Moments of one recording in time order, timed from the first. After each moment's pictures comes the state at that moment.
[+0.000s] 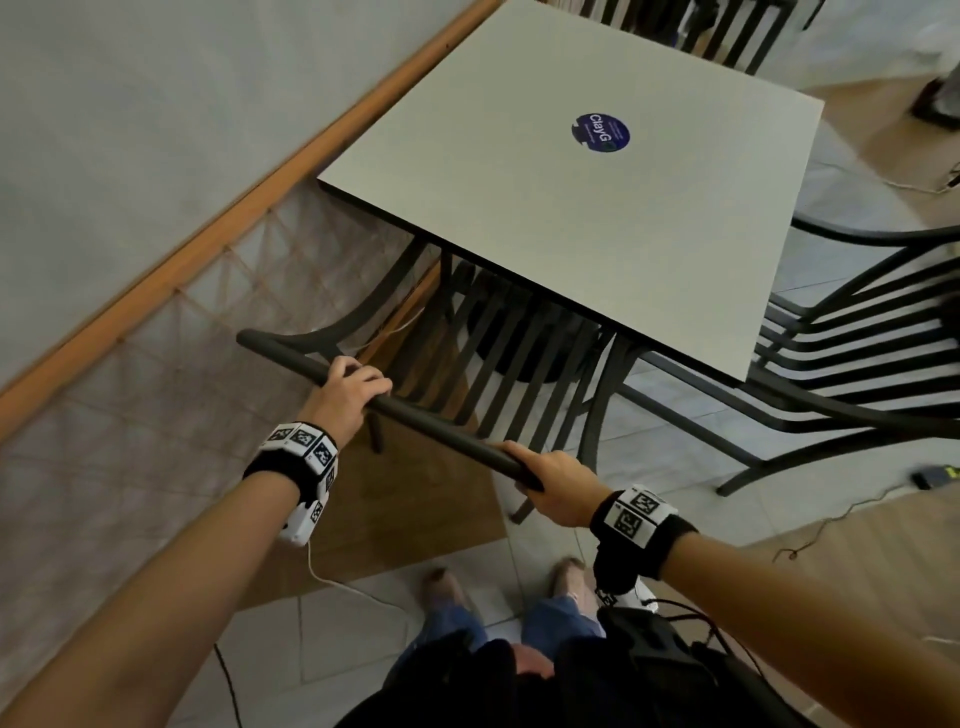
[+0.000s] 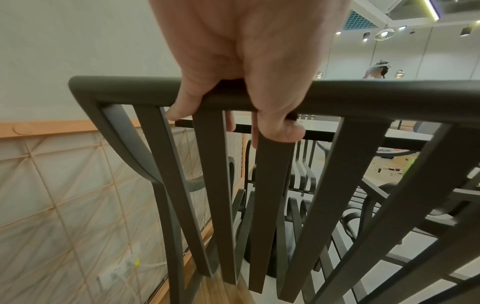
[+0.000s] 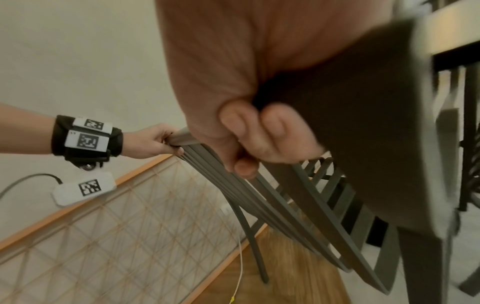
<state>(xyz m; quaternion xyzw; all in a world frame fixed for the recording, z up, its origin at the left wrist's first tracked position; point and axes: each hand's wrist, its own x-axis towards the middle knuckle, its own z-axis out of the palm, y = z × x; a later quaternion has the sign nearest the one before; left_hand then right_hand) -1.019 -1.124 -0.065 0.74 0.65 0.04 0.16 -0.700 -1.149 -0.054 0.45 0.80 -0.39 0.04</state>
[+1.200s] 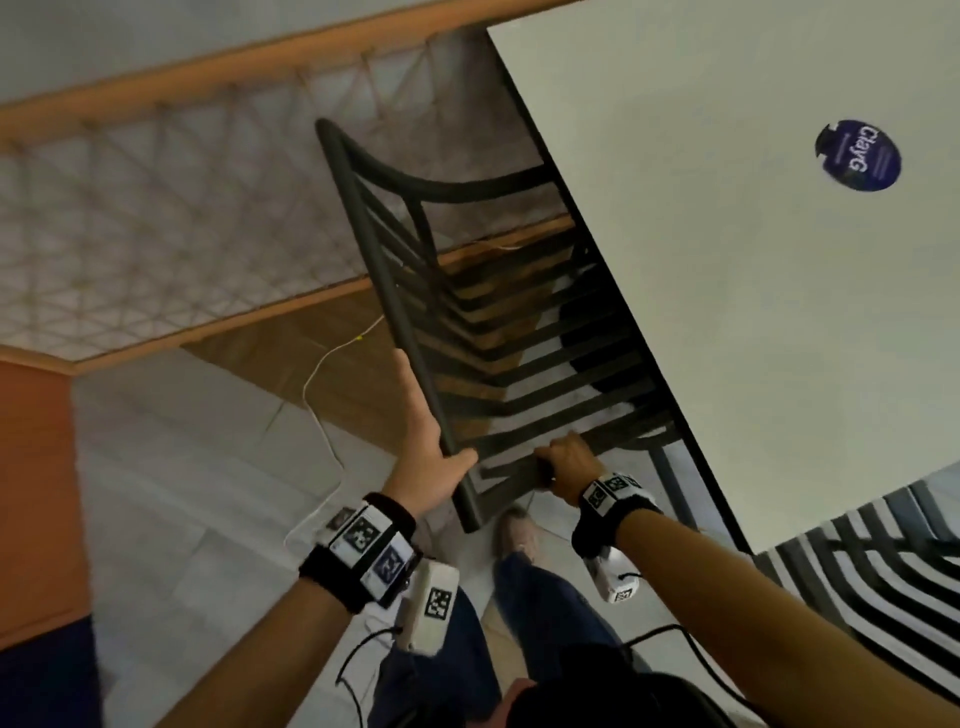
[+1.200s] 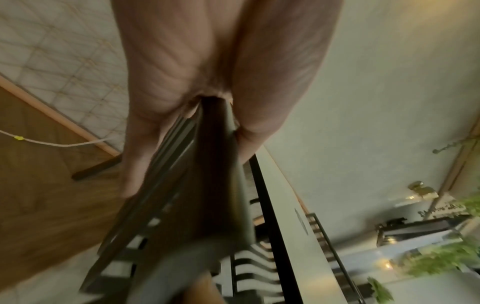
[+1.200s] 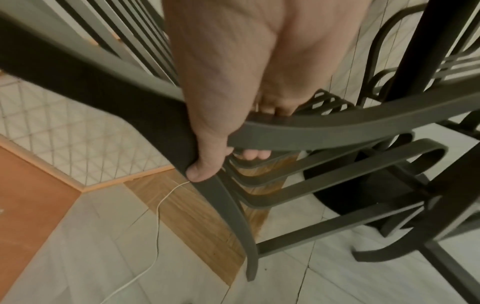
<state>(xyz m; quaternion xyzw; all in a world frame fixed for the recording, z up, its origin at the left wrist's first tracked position) -0.744 -1.160 -0.054 0.18 0.73 0.51 0.42 -0.603 -0.996 -0.191 0.20 0.91 -0.23 0.29</state>
